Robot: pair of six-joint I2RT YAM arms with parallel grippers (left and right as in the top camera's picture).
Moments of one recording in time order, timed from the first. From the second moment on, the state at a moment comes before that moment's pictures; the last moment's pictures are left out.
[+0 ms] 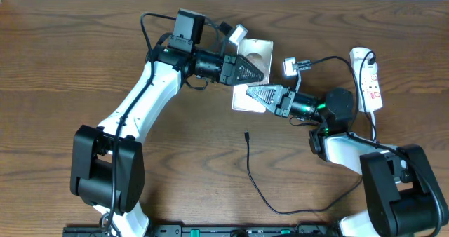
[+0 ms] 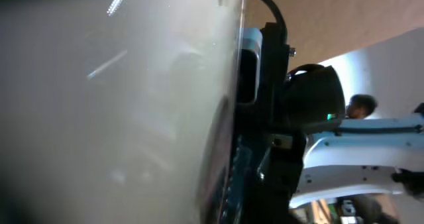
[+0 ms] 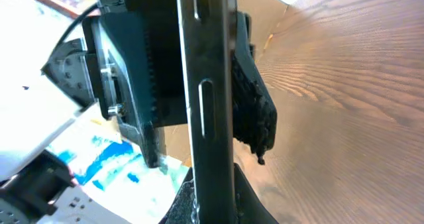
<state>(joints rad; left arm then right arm) -0.33 1.85 1.45 -0.45 1.29 -0.22 0.23 1.68 0.57 1.28 -1.06 1.21</state>
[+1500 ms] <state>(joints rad) -0.44 1.85 1.31 -0.84 0.15 -0.36 0.24 1.66 0.61 0.09 -0.77 0.63</state>
